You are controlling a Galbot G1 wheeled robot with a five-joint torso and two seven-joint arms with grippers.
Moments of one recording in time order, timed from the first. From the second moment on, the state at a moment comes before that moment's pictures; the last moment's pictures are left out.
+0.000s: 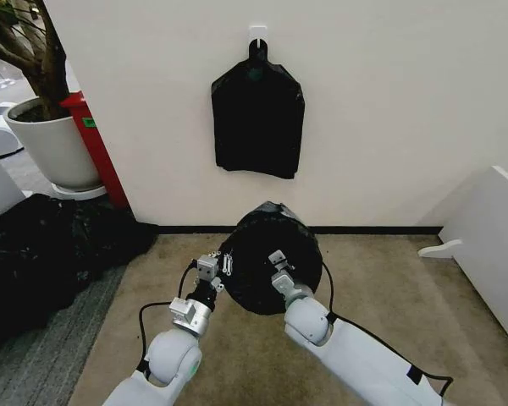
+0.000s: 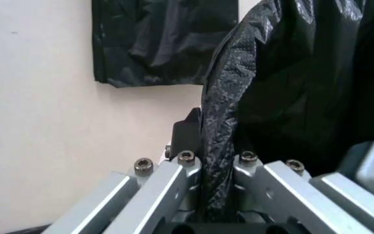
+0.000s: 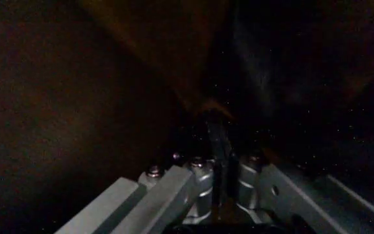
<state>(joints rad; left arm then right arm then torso) 1.25 -1.18 -0.15 -1.85 -0.29 -0.24 -0.08 -0.79 1.14 -0.37 1.69 0.24 -0.45 0.55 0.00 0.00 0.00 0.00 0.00</state>
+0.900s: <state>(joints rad) 1.27 -1.19 -0.14 -1.86 -0.29 -0.23 -0.08 -0.65 1.16 -0.38 1.60 0.46 -0.59 0.61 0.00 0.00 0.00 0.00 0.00</state>
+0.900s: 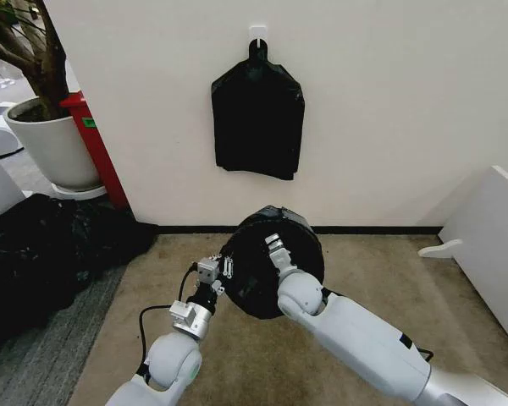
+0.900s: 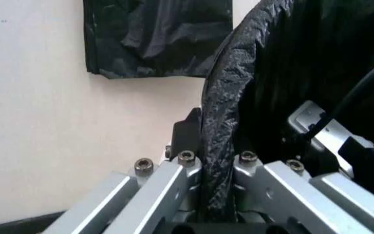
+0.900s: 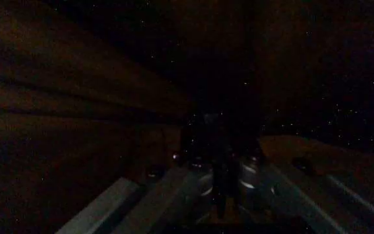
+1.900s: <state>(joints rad) 1.27 -1.19 -0.14 -1.87 -0.29 -0.24 -0.08 -0.70 1.13 -0.39 1.63 0.33 -0.52 0.56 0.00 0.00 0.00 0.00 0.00</state>
